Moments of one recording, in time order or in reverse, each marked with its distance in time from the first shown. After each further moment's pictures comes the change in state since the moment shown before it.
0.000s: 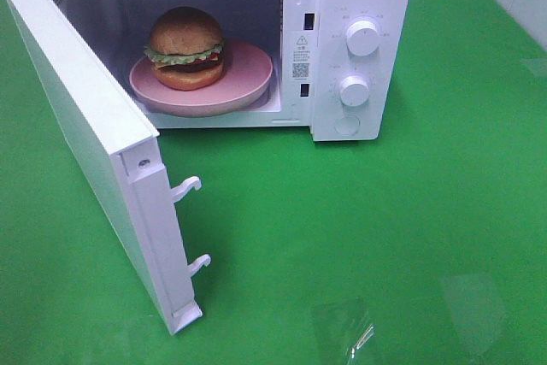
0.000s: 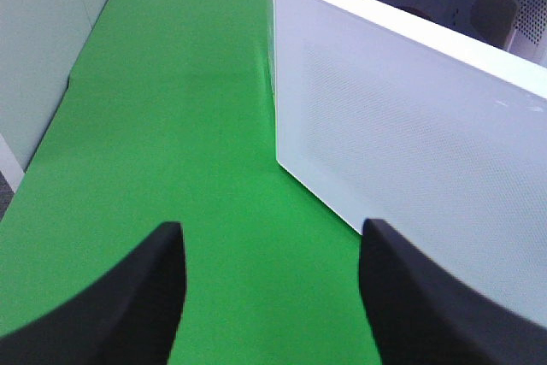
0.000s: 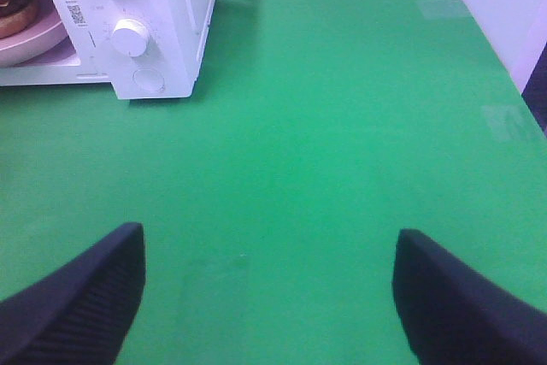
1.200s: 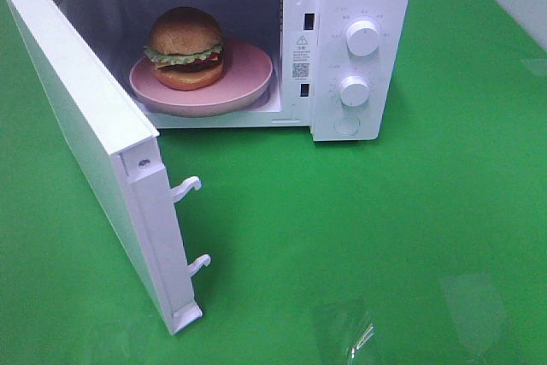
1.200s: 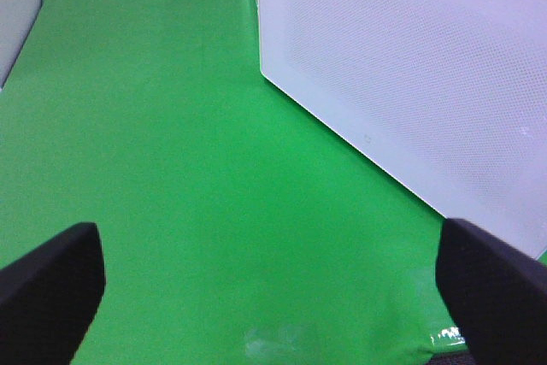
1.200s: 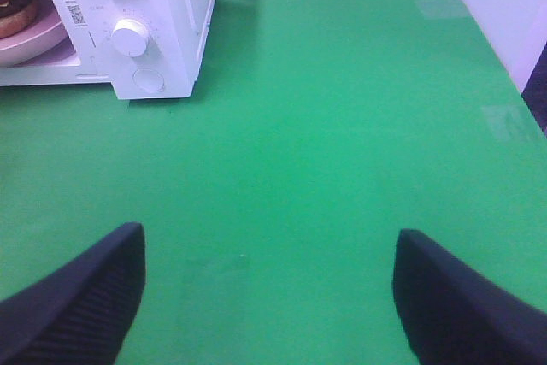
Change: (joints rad) left arm 0.000 -0.178 0.024 -0.009 0.277 0.000; right arm 0.000 0.000 0.000 0.000 0.000 0.000
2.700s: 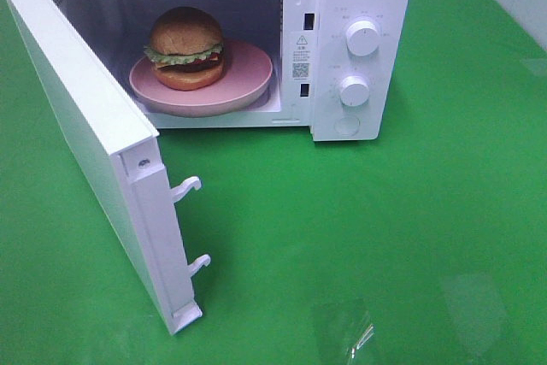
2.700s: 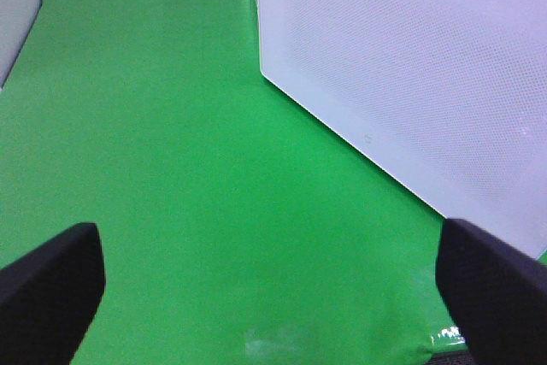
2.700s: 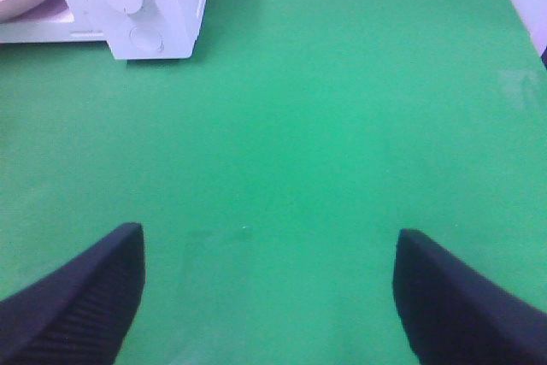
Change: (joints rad) left arm 0.000 0.000 0.000 0.000 0.000 0.000; right arm 0.011 0.106 -0.001 0.000 -0.008 0.000
